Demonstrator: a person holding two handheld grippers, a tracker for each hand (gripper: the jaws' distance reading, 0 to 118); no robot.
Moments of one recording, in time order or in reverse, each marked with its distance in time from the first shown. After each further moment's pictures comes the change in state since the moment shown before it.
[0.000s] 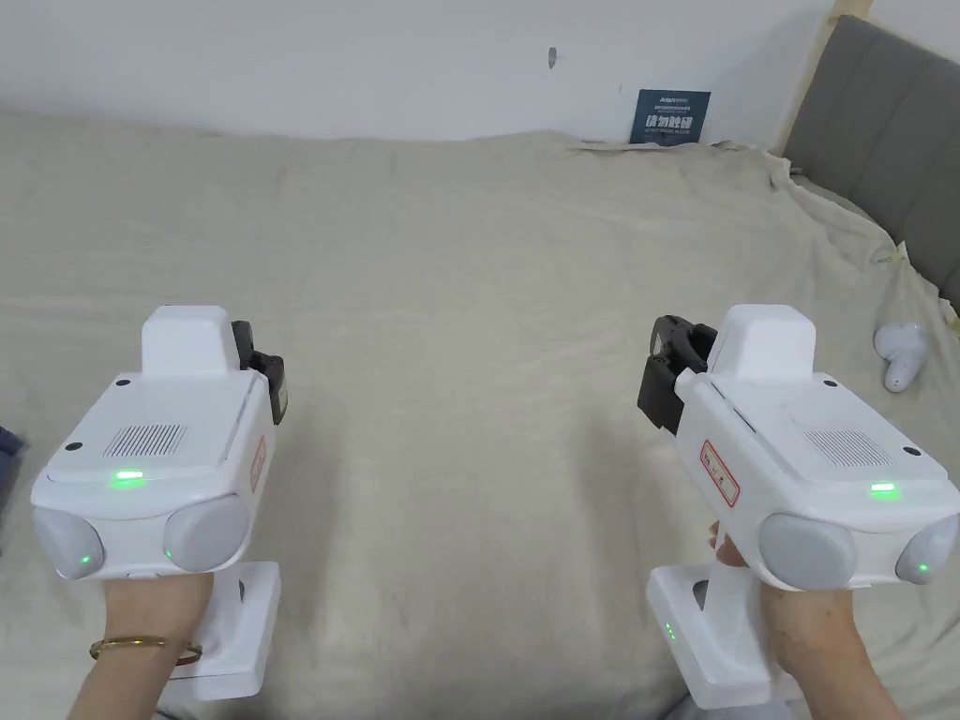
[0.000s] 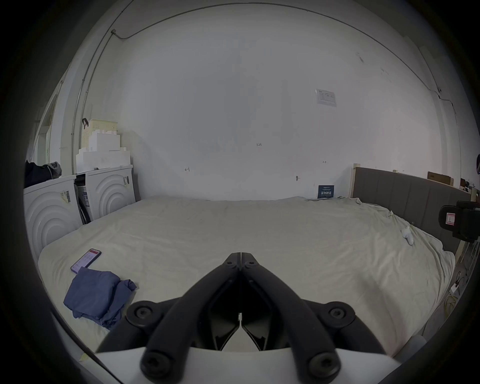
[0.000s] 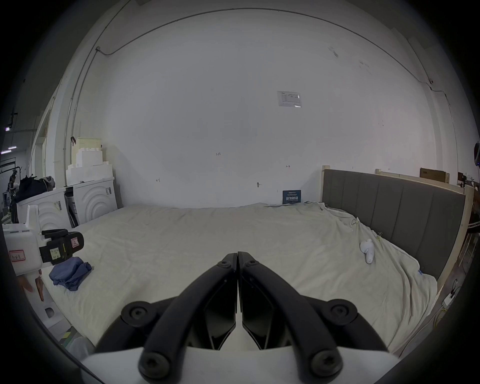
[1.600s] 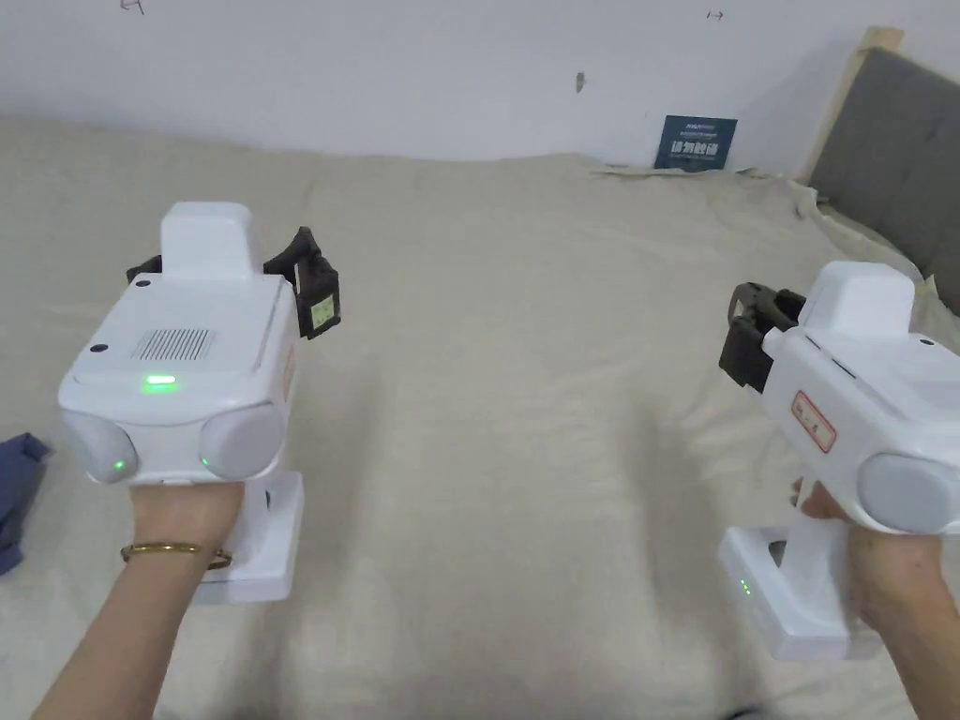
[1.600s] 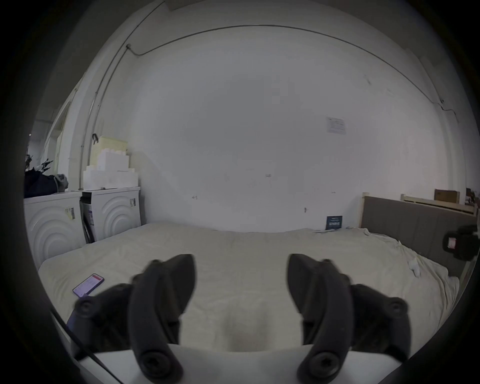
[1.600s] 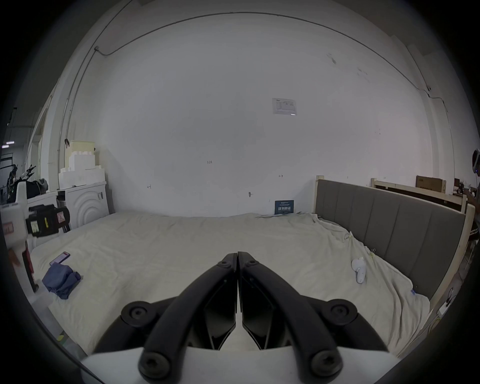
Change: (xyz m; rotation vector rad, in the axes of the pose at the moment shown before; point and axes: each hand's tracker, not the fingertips) left arm 0.006 0.056 -0.008 0.149 0.035 -0.001; right arm 0.032 0.036 -0.025 0.028 -0.031 0.009
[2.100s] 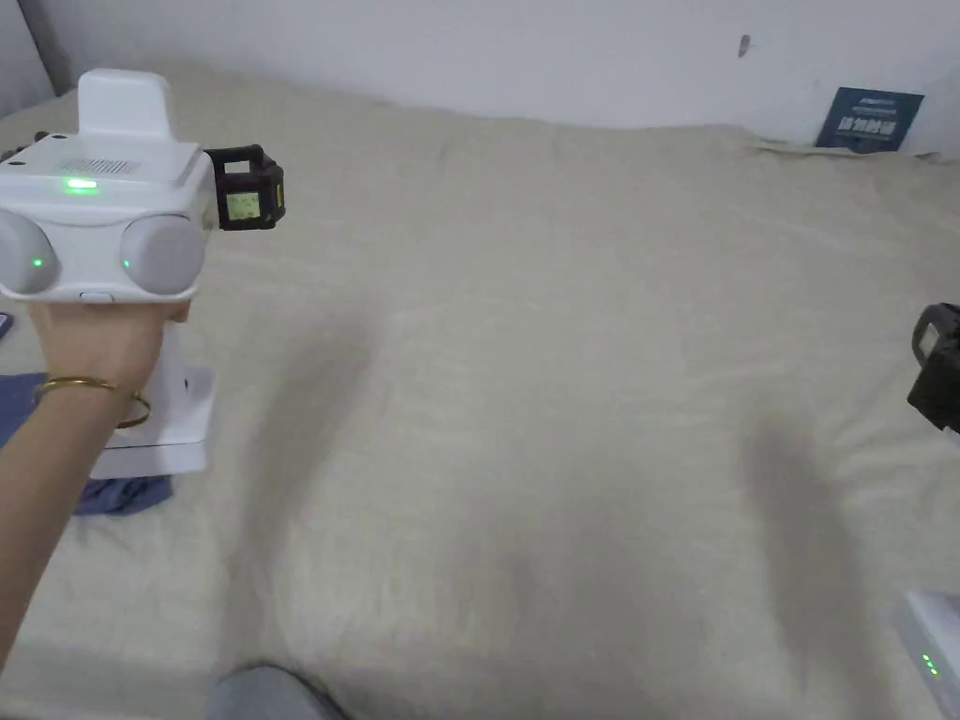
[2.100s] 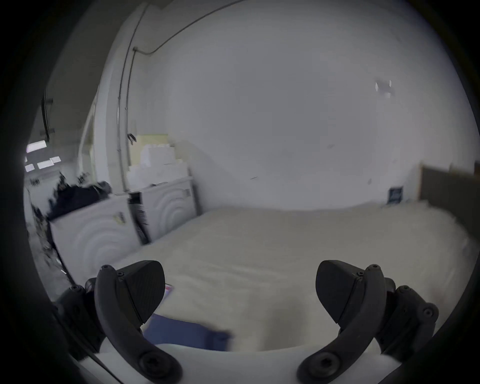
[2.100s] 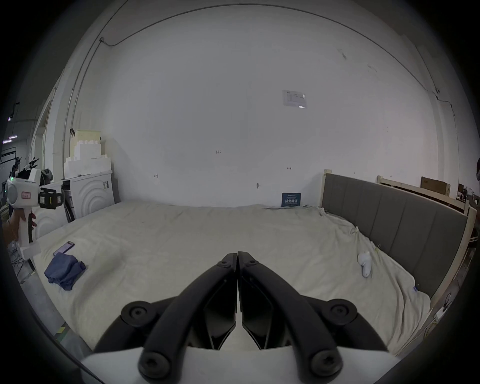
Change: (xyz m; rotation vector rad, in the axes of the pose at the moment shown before) left arm -0.133 0.033 -0.060 -0.136 0.258 -0.003; right arm -0.013 0.000 -0.004 -0.032 0.022 0.047
